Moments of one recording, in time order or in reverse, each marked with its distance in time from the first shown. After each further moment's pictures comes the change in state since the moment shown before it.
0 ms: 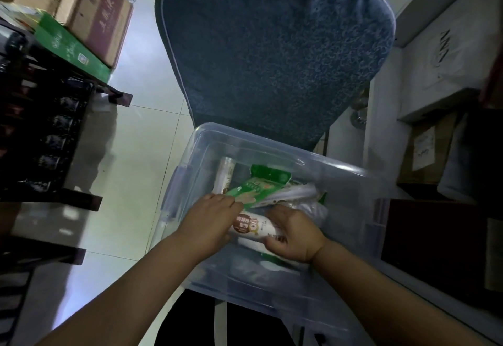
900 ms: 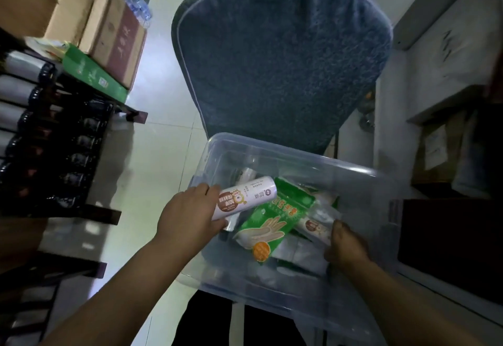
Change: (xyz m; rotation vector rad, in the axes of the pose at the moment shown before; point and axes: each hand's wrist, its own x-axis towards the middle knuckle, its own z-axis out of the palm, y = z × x) left_hand -0.033 -0.024 -0.037 0.015 0.159 -0.314; right_hand -0.047 0.071 0.028 -0.193 -0.060 0.814
